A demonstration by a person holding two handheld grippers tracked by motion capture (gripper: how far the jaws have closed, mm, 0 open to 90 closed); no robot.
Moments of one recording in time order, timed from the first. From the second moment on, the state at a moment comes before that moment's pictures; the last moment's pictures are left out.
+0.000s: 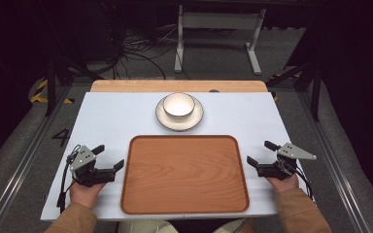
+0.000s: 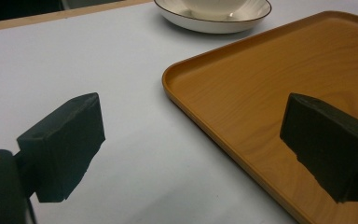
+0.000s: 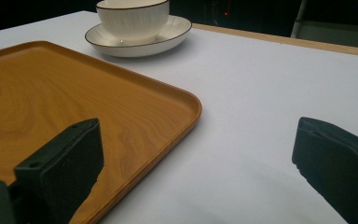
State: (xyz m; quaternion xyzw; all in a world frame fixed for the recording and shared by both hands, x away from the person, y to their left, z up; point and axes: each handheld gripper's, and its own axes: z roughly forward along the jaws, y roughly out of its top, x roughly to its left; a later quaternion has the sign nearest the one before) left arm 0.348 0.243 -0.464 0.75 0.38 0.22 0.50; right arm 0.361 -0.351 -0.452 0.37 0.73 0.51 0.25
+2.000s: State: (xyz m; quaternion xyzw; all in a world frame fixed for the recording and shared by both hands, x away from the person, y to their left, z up) left arm 0.412 0.197 -0.384 0.75 0.34 0.20 0.53; right arm 0.362 -0.350 -0.452 0.37 0.73 0.51 0.25
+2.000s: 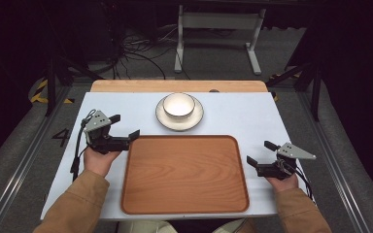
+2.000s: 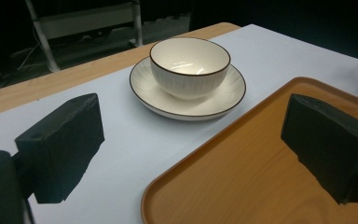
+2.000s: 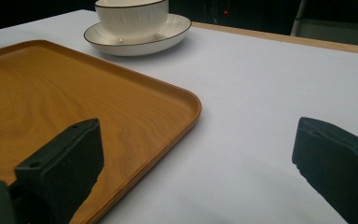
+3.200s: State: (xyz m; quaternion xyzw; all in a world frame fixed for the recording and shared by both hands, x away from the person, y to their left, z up) left arm 0.503 0.128 -0.374 0.76 0.35 0.19 0.51; right arm 0.361 -0.351 -0.452 0.37 0.73 0.51 0.25
